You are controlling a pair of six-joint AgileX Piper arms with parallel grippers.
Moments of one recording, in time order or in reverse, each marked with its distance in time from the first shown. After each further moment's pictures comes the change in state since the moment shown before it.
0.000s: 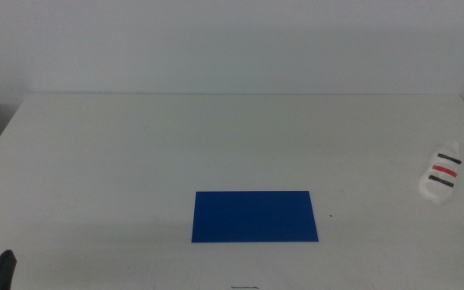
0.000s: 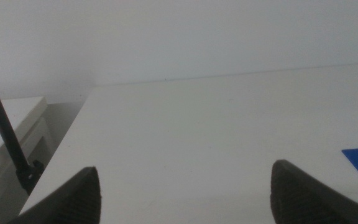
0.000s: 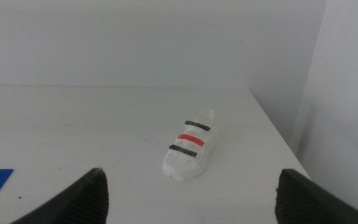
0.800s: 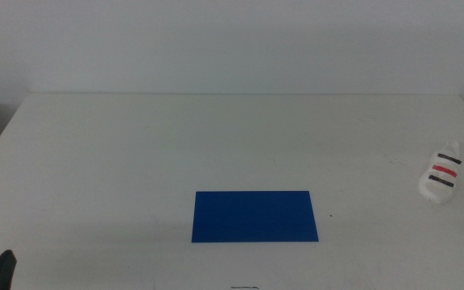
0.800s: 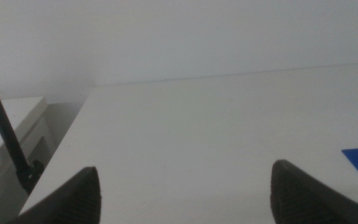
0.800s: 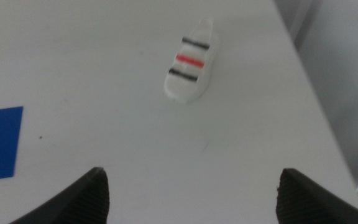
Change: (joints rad) left arm 0.000 0.000 0.000 0.000 0.000 0.000; right arm 0.003 0.630 -0.649 0.054 0.582 0.040
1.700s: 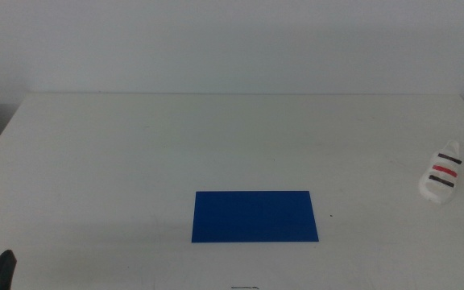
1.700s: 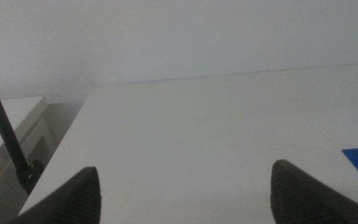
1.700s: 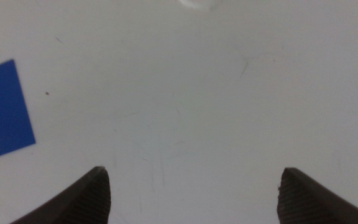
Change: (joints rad) left arm 0.000 0.000 0.000 0.000 0.000 0.000; right arm 0.002 0.472 -0.243 0.136 0.223 0.155
